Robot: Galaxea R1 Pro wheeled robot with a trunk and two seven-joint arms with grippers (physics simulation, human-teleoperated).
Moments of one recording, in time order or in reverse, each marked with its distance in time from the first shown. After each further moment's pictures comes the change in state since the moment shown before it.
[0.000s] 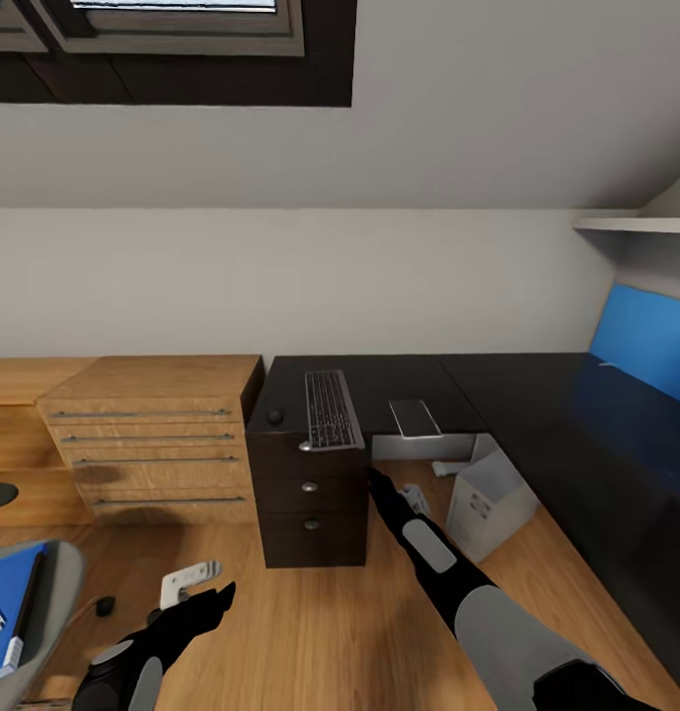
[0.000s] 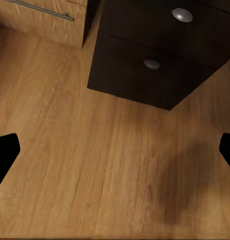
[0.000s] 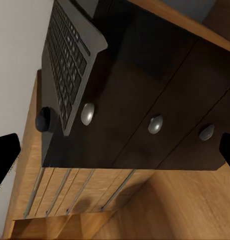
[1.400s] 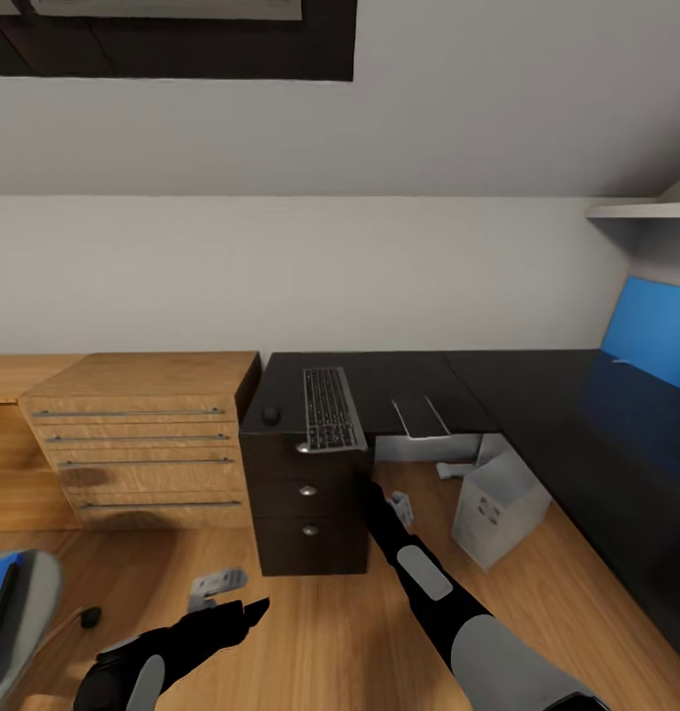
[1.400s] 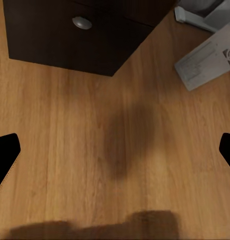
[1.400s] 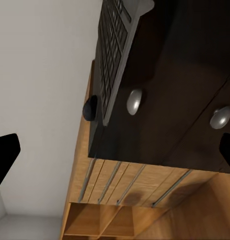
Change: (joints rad) left arm 0.001 0.039 -0.064 -0.022 0.080 0.175 -0.200; right arm 0.074 0.023 0.010 0.000 -0.064 0.004 0.332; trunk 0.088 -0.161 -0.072
